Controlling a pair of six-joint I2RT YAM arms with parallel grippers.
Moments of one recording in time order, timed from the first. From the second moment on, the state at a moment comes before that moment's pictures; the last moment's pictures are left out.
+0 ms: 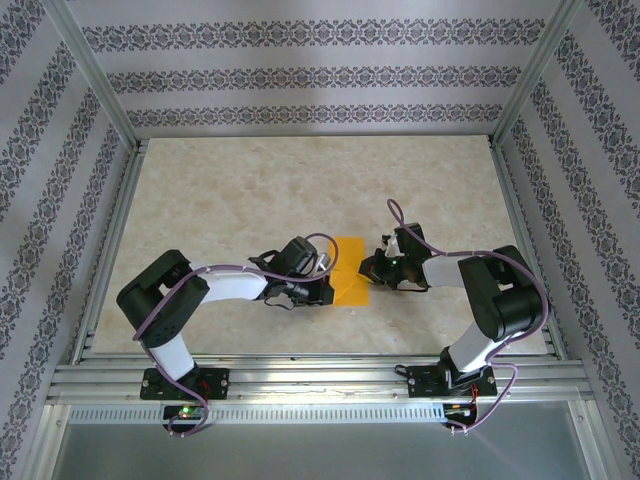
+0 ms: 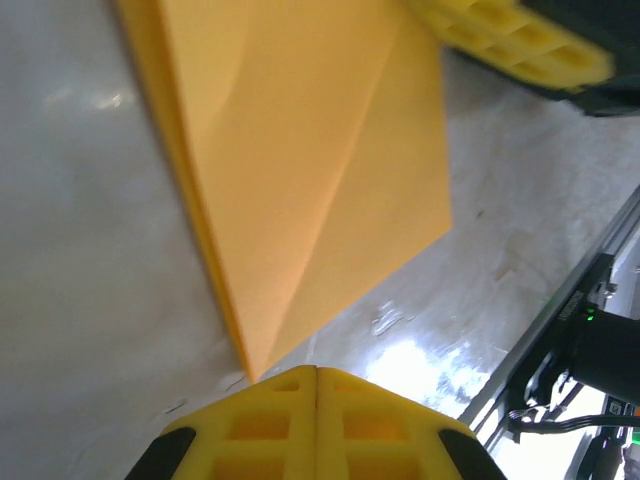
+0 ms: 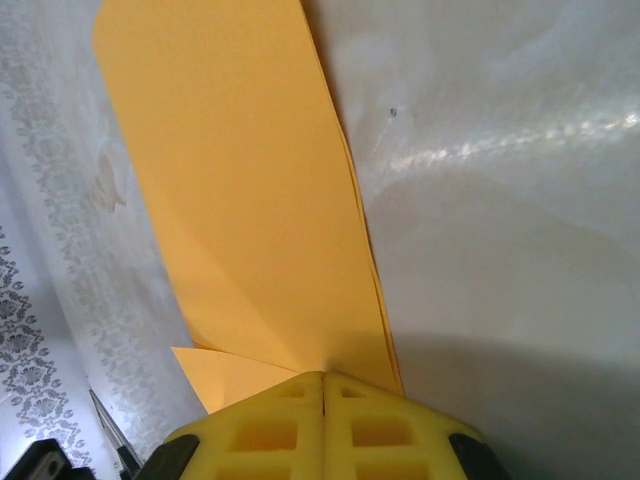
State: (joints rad) left arm -0.78 1.71 0.82 -0.03 0.50 -0.79; right arm 0.28 1.63 0.55 0.11 -0.64 0.85
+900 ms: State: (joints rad) left arm -0.77 1.85 0.90 -0.03 0.50 -0.73; right arm 0.41 1.53 0.58 0.02 -0.64 0.81
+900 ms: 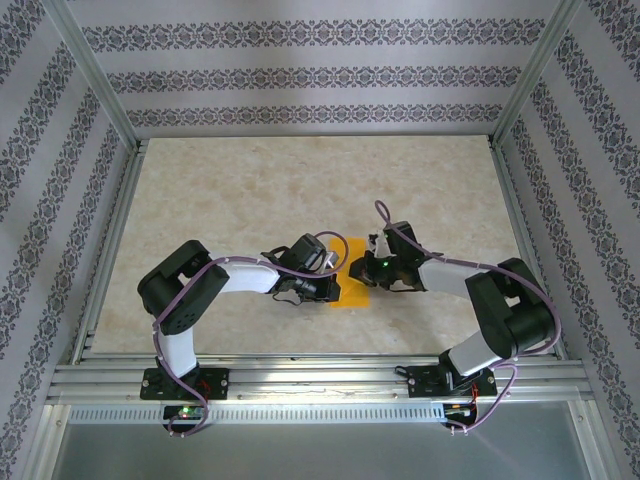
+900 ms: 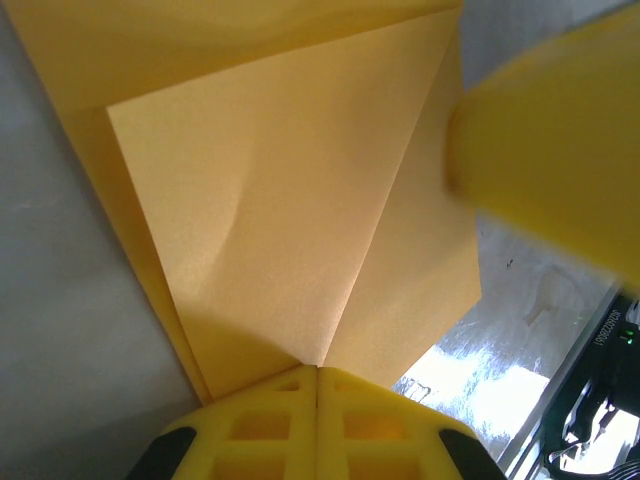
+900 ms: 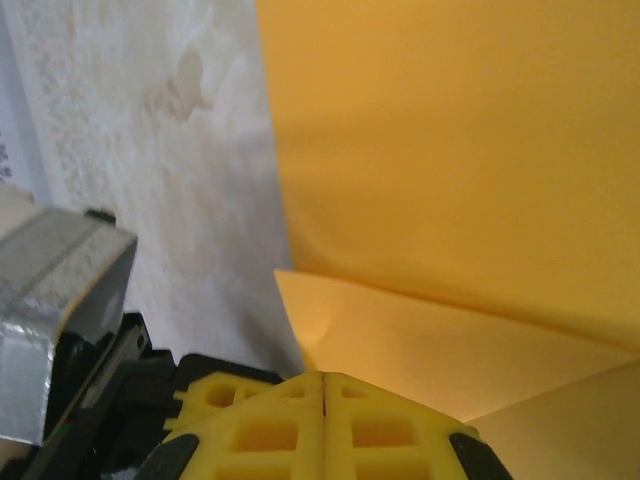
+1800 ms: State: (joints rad) left arm -0.77 1.84 0.89 -0.02 0.50 -0.73; right arm 0.47 1.58 0.55 0.04 -0.66 0.81
